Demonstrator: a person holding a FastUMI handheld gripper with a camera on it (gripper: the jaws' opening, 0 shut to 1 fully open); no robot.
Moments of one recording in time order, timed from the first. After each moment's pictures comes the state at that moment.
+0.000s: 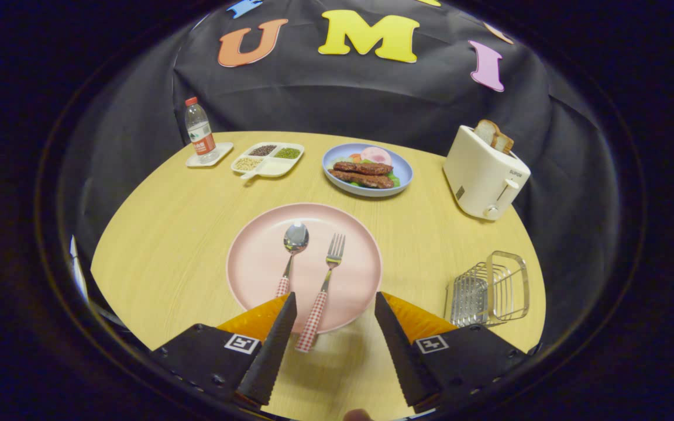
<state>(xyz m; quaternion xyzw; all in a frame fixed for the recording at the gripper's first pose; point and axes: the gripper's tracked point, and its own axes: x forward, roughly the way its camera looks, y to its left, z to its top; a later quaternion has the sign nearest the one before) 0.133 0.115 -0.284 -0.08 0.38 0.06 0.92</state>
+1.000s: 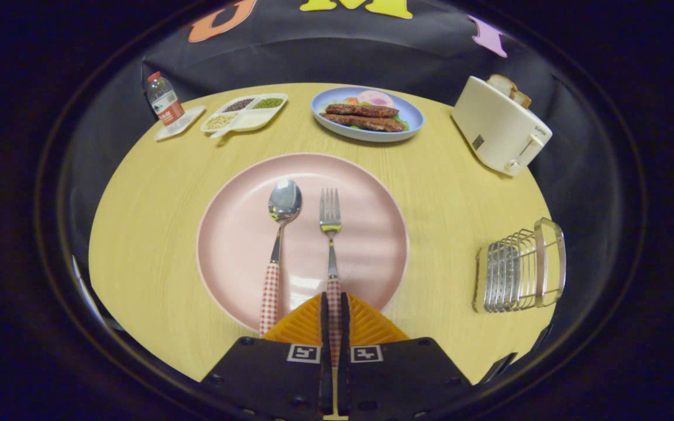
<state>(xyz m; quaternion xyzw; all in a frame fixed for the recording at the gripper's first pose) 0.140 0.123 -0.328 -0.05 0.49 0.02 0.87</state>
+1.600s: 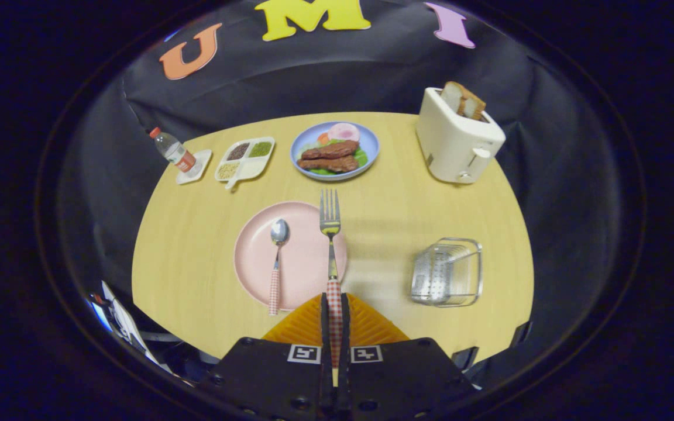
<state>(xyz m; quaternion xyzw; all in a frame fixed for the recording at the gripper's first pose) 0.110 0.029 -0.184 0.00 0.49 0.02 0.87</state>
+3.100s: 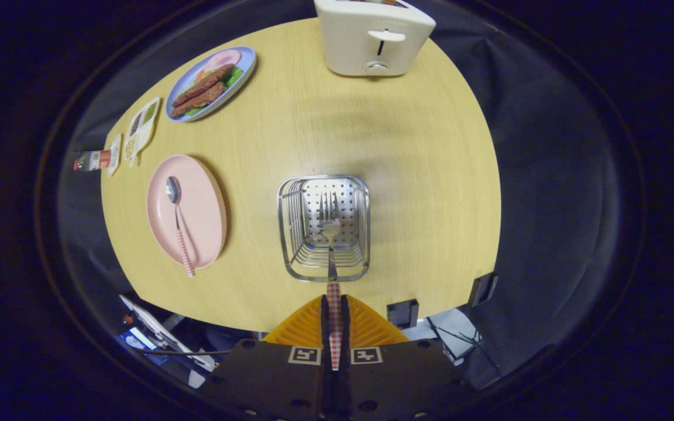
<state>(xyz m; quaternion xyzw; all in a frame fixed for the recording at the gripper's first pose) 0.099 -0.086 -0.229 0.05 0.74 -0.06 0.67</state>
